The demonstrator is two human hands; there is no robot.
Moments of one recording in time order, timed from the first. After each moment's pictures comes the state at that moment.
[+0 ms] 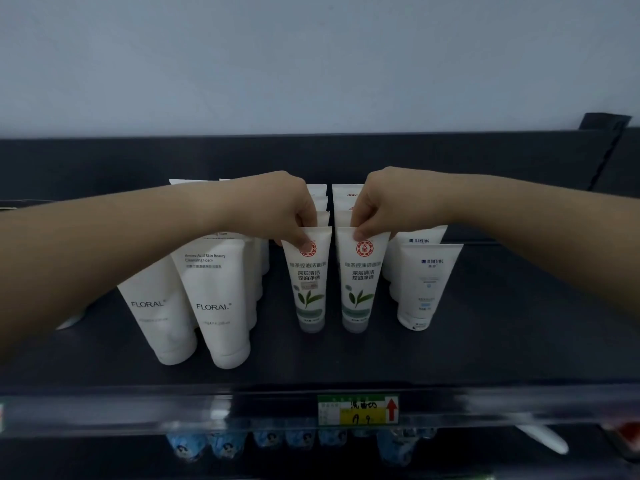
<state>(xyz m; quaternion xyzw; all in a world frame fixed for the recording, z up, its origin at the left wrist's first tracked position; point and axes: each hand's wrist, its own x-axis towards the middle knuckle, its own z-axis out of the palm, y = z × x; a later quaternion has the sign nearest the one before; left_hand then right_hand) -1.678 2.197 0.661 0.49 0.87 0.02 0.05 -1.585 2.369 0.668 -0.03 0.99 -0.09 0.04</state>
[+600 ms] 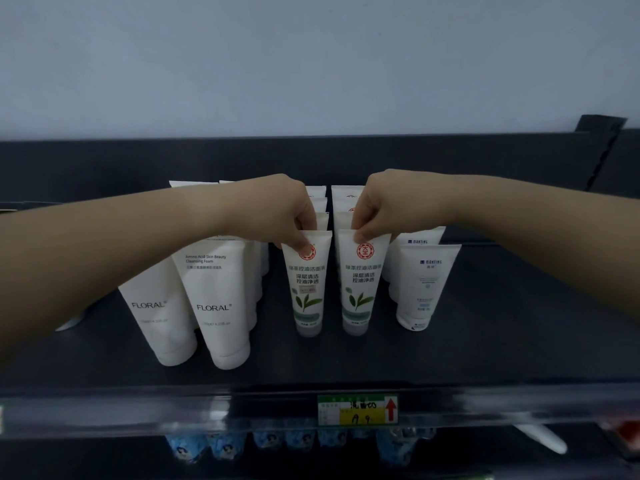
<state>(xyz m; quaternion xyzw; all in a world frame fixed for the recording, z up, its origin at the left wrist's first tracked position) -1.674 2.196 0.660 0.49 0.87 0.02 0.05 -1.585 2.371 0.668 -0.04 0.99 -0.10 0.05</state>
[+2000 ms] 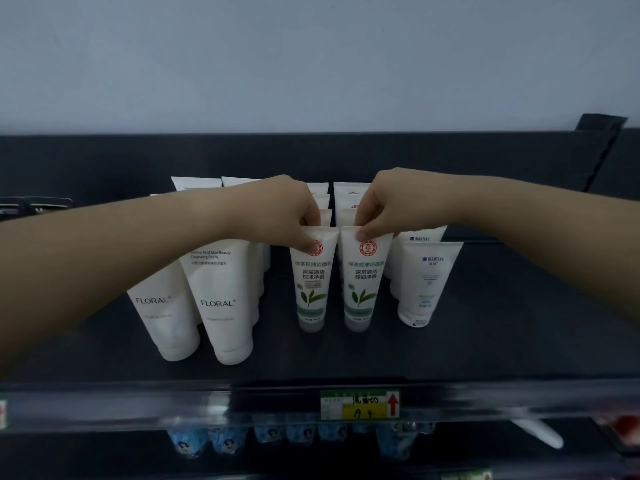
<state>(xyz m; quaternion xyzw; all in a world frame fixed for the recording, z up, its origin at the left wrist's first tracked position) -1.669 2.195 0.655 0.48 0.88 0.02 0.00 -1.581 2.369 0.666 -0.01 0.99 -0.12 0.04</state>
